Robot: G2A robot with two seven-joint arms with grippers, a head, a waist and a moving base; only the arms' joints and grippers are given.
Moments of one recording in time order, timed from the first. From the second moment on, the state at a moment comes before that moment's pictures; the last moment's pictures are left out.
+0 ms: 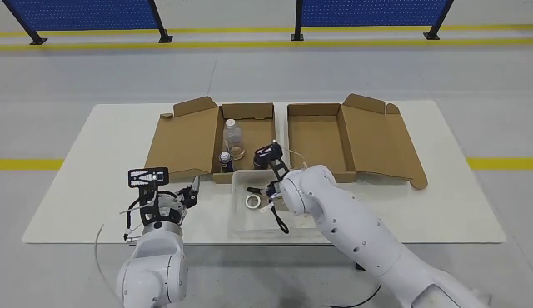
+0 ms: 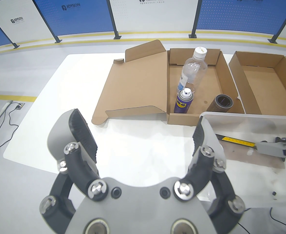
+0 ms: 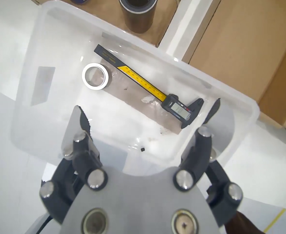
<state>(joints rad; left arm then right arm) 1.75 -1.37 -1.43 -2.25 1.64 0.36 -0.66 -0.80 -1.42 0.67 -1.43 -1.11 0.39 1.25</state>
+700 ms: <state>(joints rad) 1.75 -1.37 -1.43 -2.25 1.64 0.36 -0.66 -0.69 -1.56 0.56 -1.07 -0.98 0.39 1.18</state>
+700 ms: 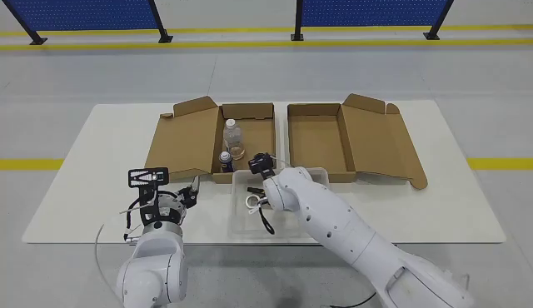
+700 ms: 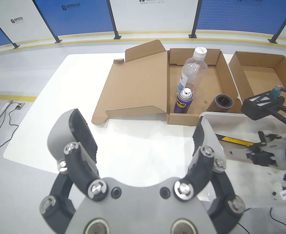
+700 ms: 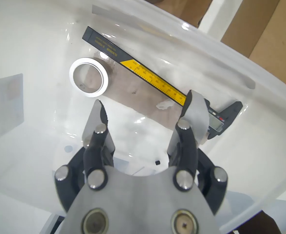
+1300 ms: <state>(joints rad) 1.75 -1.37 -1.43 -2.25 1.64 0.36 -0.66 -0.61 -1.69 0.48 -0.85 -0.94 0.35 1.13</state>
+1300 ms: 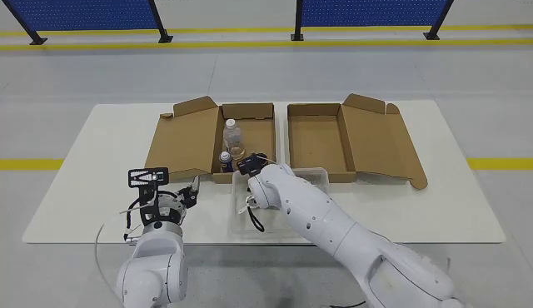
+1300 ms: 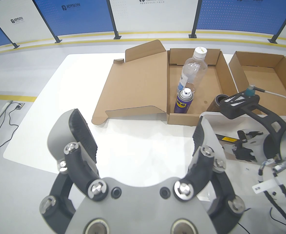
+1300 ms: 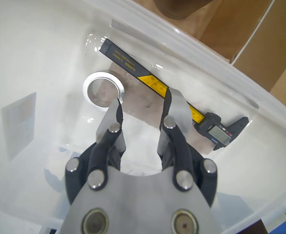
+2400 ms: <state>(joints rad) 1.75 -1.37 -1.43 -2.25 1.64 0.36 -0.66 -0.55 -1.83 0.47 -0.56 -0.90 0.26 1.07</state>
